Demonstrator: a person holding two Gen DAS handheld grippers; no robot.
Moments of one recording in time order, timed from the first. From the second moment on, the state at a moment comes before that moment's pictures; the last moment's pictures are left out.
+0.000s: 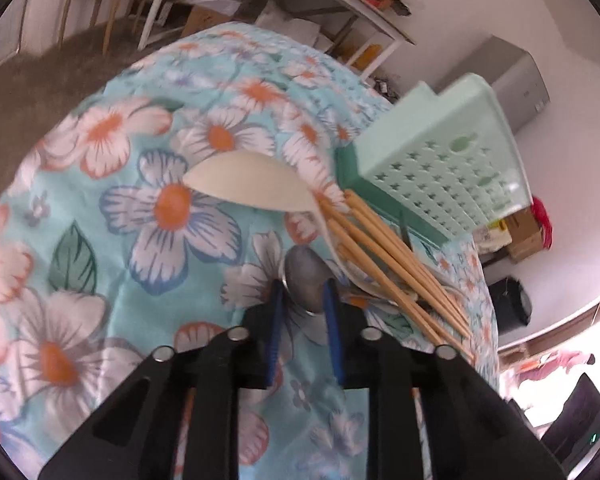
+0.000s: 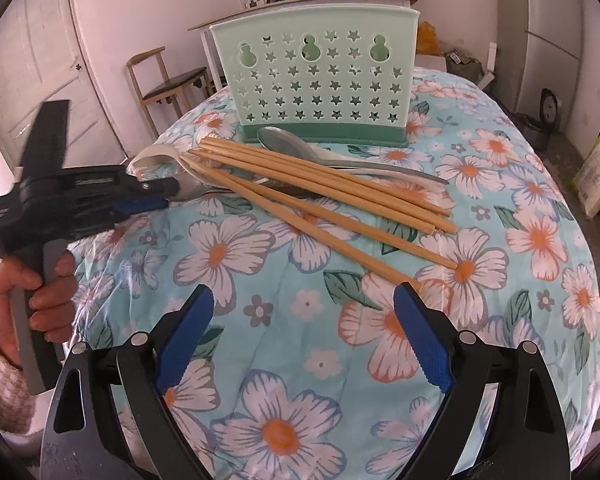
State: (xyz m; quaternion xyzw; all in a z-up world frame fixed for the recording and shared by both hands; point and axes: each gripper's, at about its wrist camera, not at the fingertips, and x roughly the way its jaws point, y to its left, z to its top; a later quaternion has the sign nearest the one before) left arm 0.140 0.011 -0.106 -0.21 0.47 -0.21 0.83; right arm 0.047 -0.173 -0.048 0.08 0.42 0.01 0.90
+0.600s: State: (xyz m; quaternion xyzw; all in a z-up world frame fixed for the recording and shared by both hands) left arm 0.092 0.093 -0.094 -0.26 0.52 -0.13 0.81; right arm 0.028 -0.171 -0.034 0.07 0.40 0.00 0.91
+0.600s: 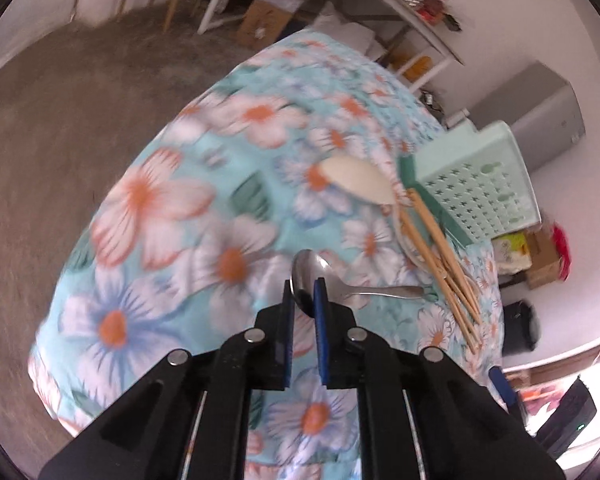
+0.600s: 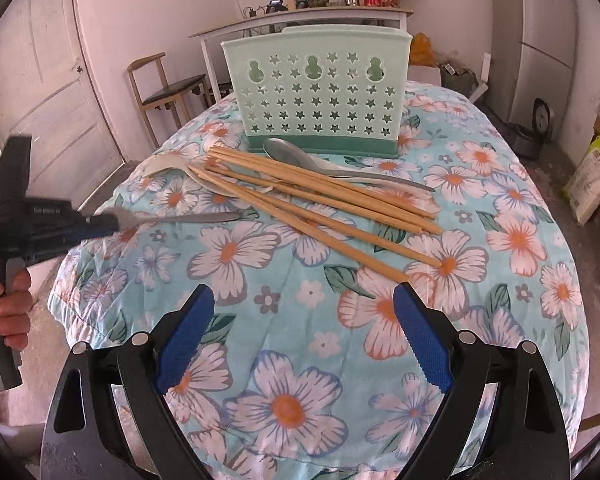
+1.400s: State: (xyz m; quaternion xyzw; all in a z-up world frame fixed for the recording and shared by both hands) left arm 0.094 0.097 -0.103 -0.22 0.48 -0.18 0.83; right arm 0.121 -0.060 0.012 -0.25 0.27 0.14 0.92
